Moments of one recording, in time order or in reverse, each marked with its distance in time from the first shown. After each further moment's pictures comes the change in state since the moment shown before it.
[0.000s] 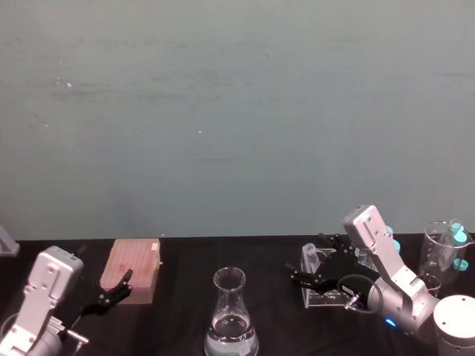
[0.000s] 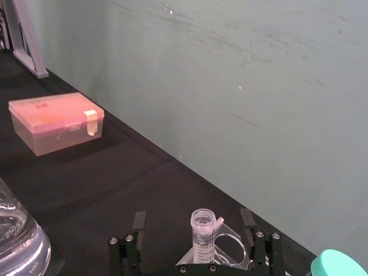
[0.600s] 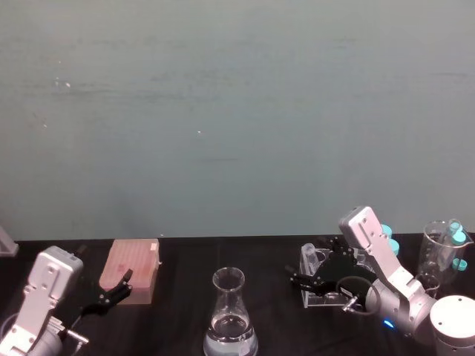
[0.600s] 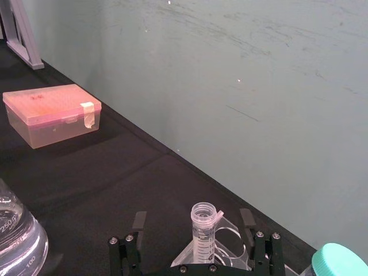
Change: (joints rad) left arm 0.000 0.000 0.000 0.000 0.000 0.000 0.000; right arm -0.010 -0.018 0.028 -0.007 -0.048 0.031 0.001
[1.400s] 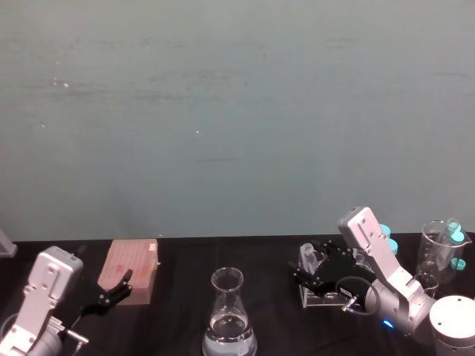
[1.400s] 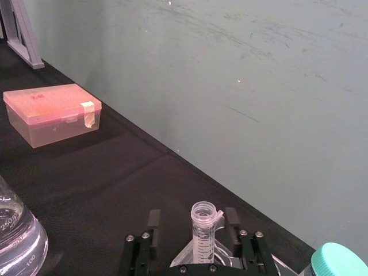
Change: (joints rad) left arm 0.000 0.000 0.000 0.000 0.000 0.000 0.000; right arm 0.001 -0.003 0.001 0.004 -0.006 -0.007 0.003
